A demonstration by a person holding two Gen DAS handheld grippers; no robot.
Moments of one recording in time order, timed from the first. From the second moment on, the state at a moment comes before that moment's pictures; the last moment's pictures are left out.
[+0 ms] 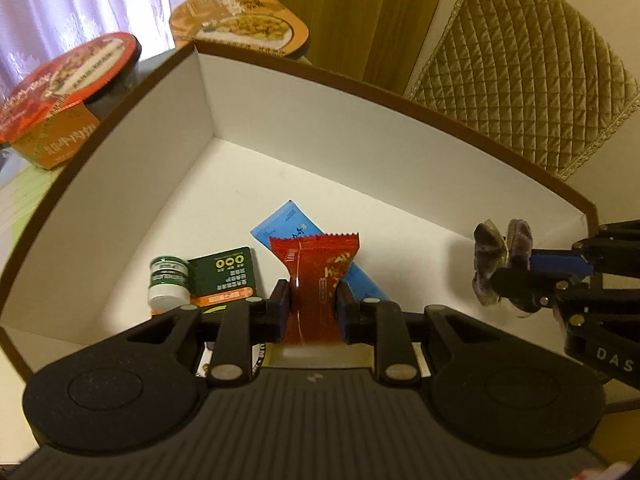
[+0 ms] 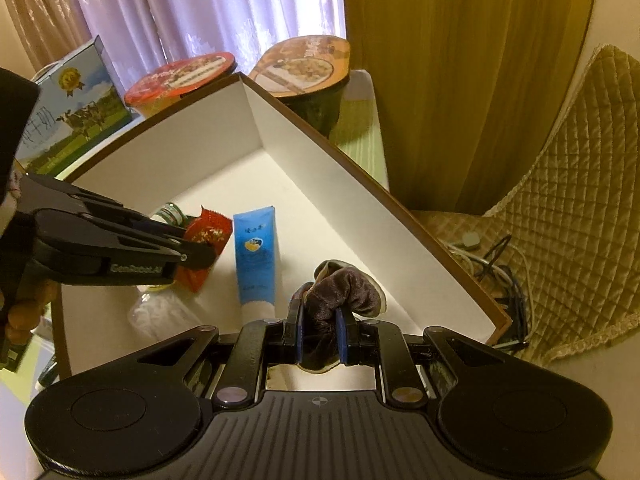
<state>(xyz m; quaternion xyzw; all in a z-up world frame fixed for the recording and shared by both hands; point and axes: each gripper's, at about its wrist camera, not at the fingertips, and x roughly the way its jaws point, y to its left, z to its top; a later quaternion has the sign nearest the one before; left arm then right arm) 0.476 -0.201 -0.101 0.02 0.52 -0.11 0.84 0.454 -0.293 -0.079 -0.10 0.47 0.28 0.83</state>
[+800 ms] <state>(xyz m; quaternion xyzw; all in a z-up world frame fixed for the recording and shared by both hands) 0.471 -0.185 -0.097 0.05 0.52 -0.08 0.85 0.452 -0.286 -0.083 -0.14 0.44 0.27 0.85</state>
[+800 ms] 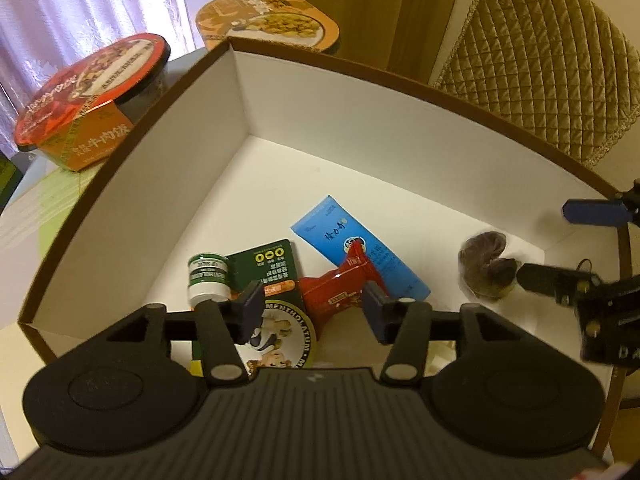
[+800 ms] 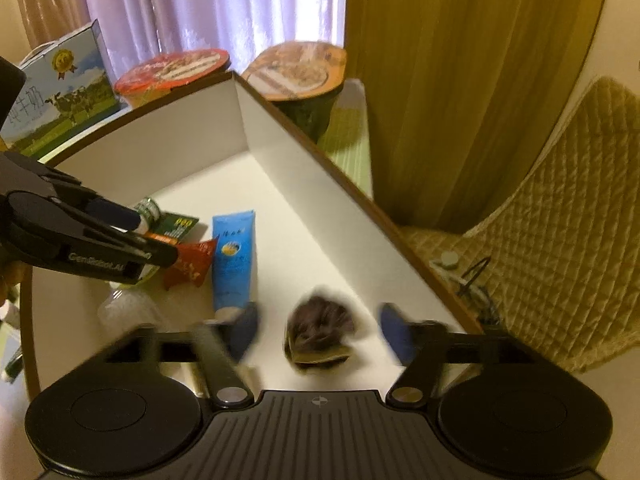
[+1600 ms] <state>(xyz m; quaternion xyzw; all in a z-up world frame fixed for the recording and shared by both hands) 0.438 -0.174 -0.066 0.09 0.48 -0.08 0.87 0.420 -0.277 -0.067 -0.14 0.44 0.27 0.84</state>
